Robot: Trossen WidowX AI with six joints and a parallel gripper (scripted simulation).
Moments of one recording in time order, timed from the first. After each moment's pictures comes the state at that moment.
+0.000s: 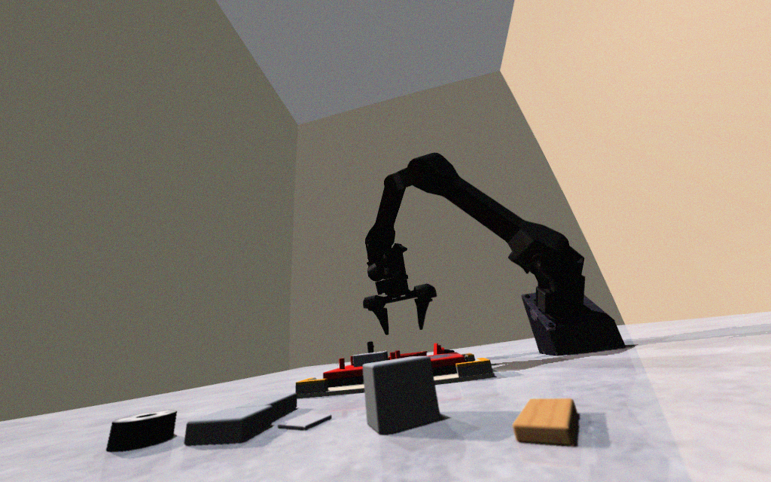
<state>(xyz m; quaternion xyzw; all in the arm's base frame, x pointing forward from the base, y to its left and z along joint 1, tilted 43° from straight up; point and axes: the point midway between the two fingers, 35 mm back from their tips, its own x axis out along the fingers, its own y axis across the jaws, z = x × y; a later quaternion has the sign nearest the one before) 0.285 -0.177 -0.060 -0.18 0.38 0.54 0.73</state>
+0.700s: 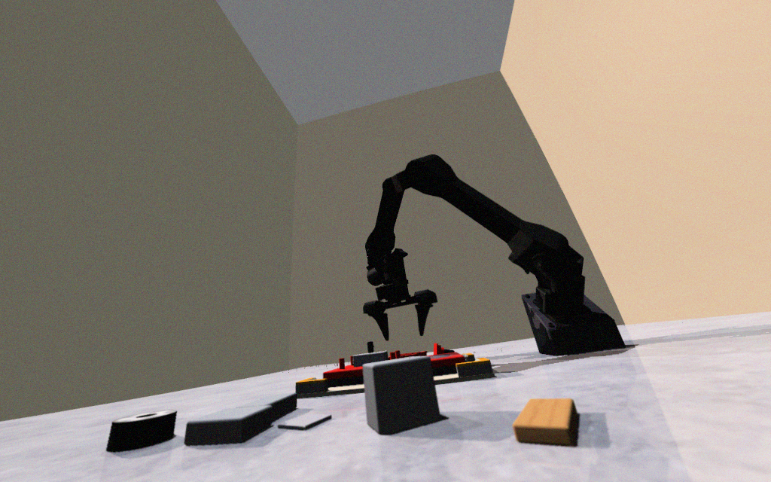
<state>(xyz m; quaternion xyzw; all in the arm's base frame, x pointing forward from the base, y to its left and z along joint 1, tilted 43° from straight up) 0.288 -0.168 -0.071 -0.18 0.38 0.54 0.73</state>
